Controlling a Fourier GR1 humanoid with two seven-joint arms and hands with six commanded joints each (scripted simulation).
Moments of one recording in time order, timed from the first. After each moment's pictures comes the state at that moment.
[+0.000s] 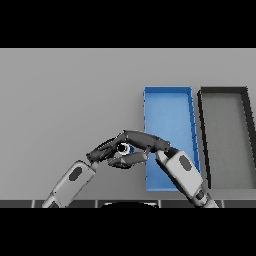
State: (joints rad) left arm -0.28 0.21 -0.57 -1.58 -0.09 -0.27 -0.02; right arm -0.48 -0.10 0.41 -1.81 -0.32 0.56 0.31
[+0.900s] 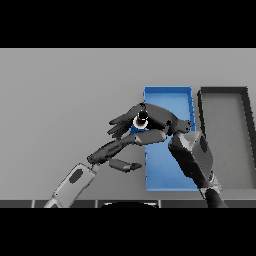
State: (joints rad) left arm -0.24 0.19 -0.57 -1.58 -0.05 -0.28 0.08; right arm -0.76 -0.17 0.19 -1.86 -0.85 0.28 0.60
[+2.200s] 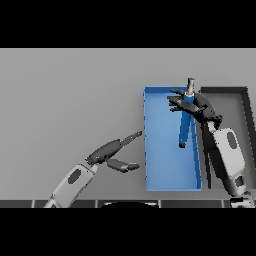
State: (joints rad) left arm -0.23 0.20 -0.56 -1.60 -0.03 -0.28 0.08; right arm -0.52 -0.50 0.18 -1.40 -0.71 -0.02 0.61
